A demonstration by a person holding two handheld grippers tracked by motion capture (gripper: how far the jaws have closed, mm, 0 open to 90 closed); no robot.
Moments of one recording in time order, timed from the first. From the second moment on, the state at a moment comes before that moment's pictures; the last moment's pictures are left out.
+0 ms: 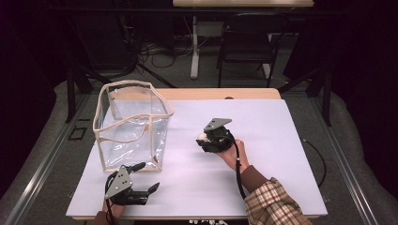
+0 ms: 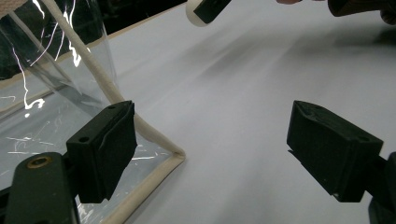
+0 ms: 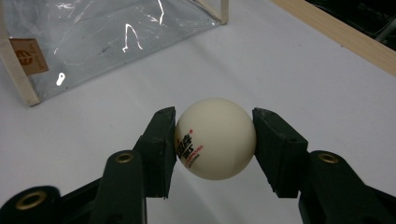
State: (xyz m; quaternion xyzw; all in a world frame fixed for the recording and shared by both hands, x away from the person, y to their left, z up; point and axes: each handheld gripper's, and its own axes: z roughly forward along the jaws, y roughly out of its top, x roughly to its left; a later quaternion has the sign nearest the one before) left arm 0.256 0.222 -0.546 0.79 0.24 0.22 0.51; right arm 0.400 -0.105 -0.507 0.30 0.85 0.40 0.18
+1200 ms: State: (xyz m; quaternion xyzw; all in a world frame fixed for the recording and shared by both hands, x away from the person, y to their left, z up) left arm 0.256 0.222 -0.546 0.79 0.24 0.22 0.51; right arm 0.395 -0.110 -0.470 0.28 0.84 0.41 0.20
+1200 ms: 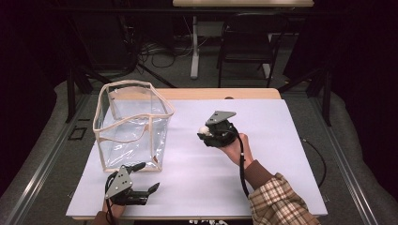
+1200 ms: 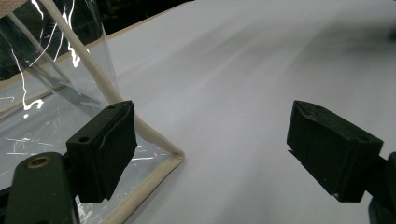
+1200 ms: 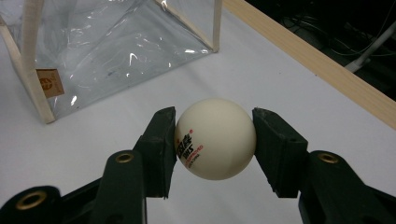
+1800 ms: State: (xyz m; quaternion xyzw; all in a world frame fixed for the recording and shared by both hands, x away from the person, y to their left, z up) left arm 0.256 0.222 -0.546 0.79 0.24 0.22 0.51; right arm 0.396 -0.113 -0.454 0.28 0.84 0.42 0.21
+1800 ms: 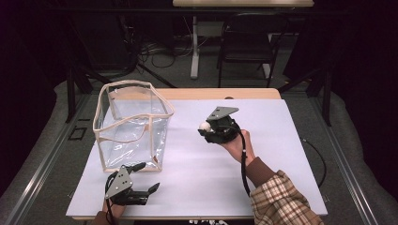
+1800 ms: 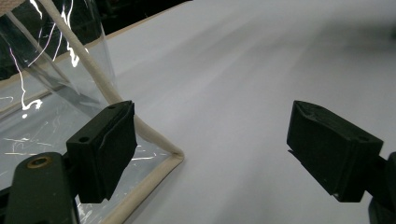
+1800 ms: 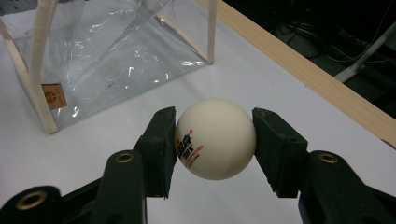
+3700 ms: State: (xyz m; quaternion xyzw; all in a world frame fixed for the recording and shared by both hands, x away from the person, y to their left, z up) left arm 0.256 0.221 -0.546 0.80 0.23 0.22 0.52; right arm 0.416 -0.093 -0.414 0.26 0.84 0.43 0.22
